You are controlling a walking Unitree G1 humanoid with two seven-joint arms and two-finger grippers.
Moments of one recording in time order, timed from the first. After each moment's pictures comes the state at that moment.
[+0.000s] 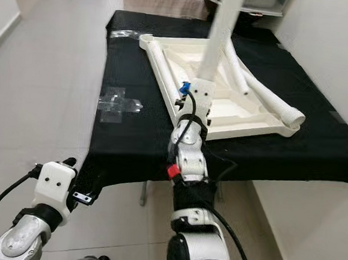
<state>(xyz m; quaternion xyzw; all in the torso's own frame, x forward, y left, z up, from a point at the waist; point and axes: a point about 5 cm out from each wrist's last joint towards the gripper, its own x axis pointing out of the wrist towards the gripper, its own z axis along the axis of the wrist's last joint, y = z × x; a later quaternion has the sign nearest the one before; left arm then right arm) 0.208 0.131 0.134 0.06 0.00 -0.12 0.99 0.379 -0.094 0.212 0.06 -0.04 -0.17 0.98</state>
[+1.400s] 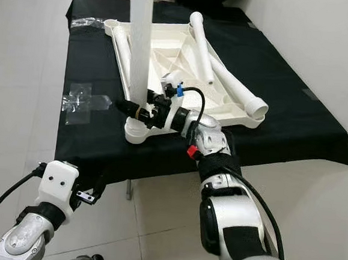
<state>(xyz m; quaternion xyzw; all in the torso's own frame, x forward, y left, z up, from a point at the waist) 0.208 0.129 0.133 0.06 0.01 -0.12 0.99 0.383 -0.083 0.223 0.02 -0.02 0.56 0.83</state>
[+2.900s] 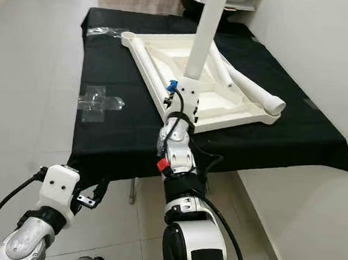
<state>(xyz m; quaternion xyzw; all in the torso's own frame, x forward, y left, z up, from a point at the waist) 0.206 0.124 0.130 0.06 0.01 -0.13 0.99 0.386 -0.083 0.206 0.06 -0.06 -0.10 0.99</state>
